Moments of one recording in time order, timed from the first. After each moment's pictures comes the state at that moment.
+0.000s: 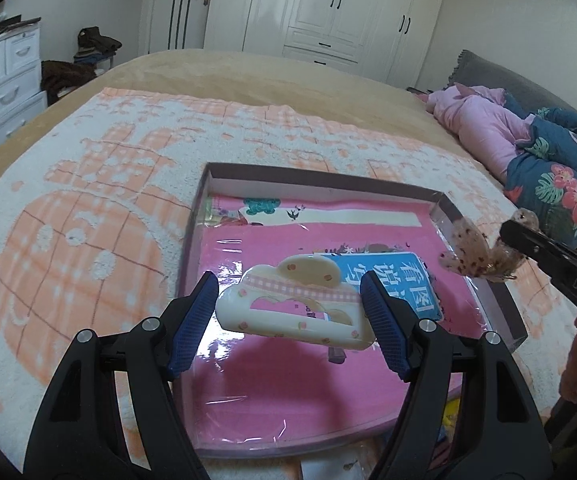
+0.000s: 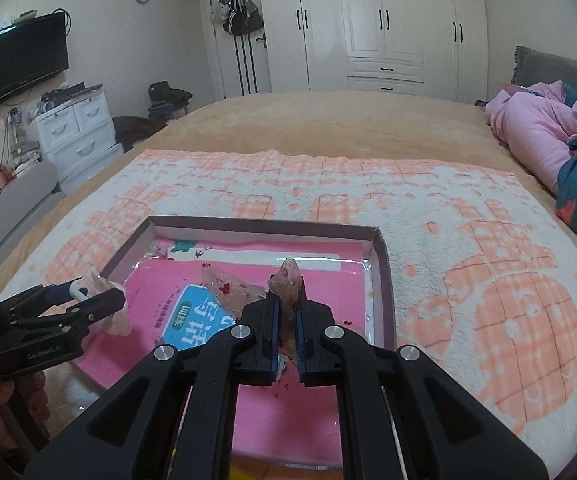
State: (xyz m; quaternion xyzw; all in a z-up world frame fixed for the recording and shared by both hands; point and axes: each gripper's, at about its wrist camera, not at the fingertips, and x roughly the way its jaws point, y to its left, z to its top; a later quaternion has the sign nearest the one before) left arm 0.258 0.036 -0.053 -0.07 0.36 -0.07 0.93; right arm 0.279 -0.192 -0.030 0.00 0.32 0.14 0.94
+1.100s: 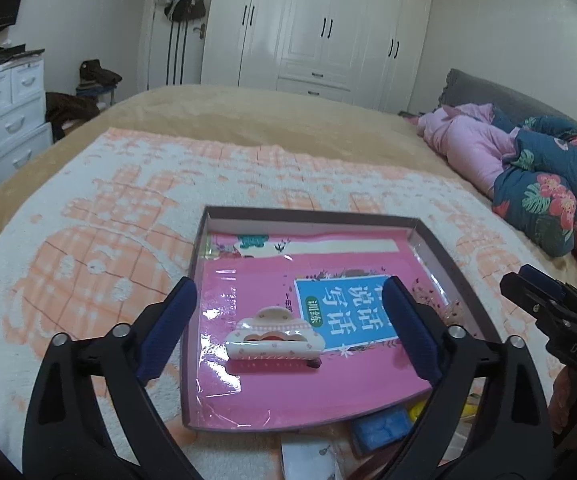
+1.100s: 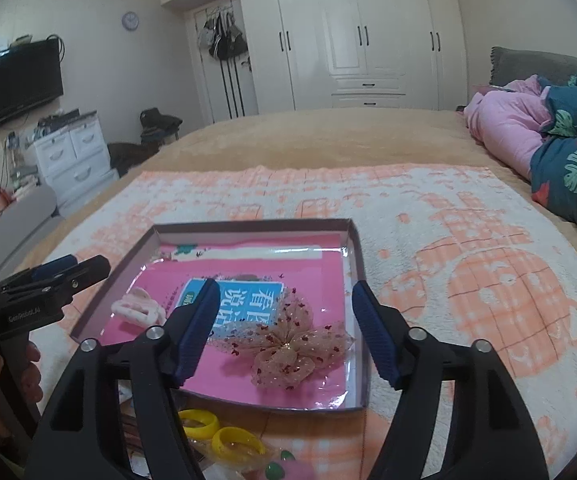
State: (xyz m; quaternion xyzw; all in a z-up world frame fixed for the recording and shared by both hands) left arm 0.224 0.027 -0.015 -0.06 0.30 -0.06 0.95; right arm 0.222 -0.218 -0.021 0.03 0.28 0.12 0.95
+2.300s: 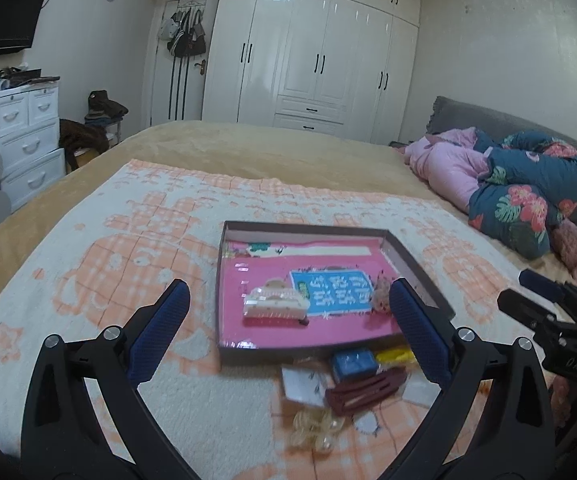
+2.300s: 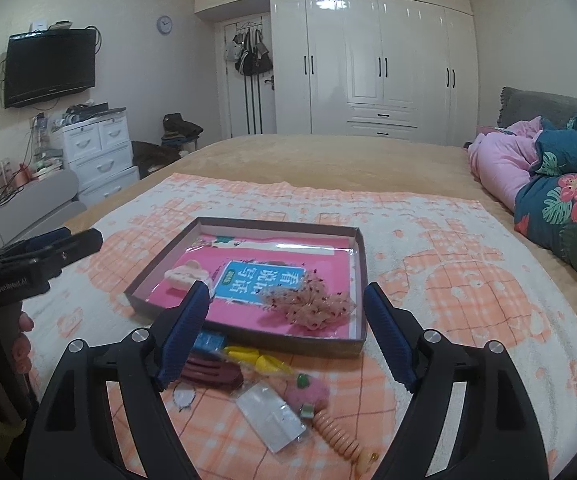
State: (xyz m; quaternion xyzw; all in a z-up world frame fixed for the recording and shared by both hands) left arm 0.121 0.039 0.014 -0.06 0.24 -0.07 0.97; right arm 0.115 -0.209 0.007 -0.02 0.24 0.14 0.96
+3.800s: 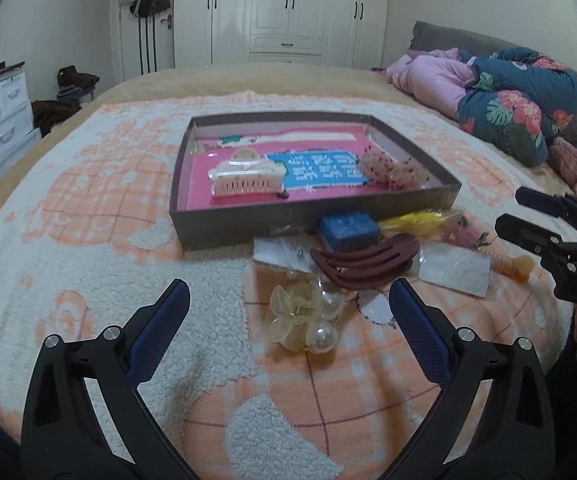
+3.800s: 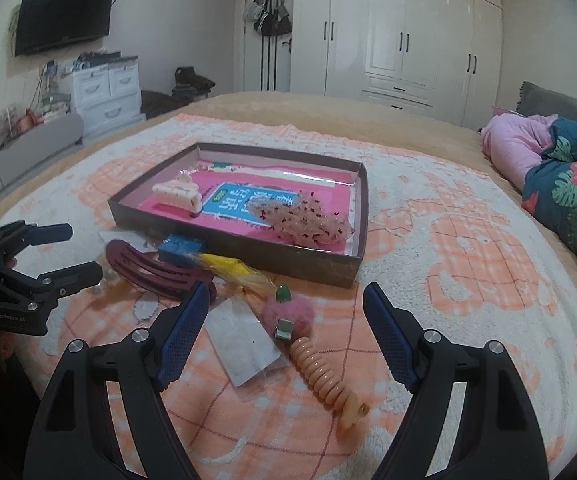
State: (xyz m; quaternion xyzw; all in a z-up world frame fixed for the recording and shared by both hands) left arm 0.108 0.009 -0.075 0.01 0.34 -0.10 0.93; right arm 0.112 -0.219 -0.062 -0.08 0.30 0.16 0.94
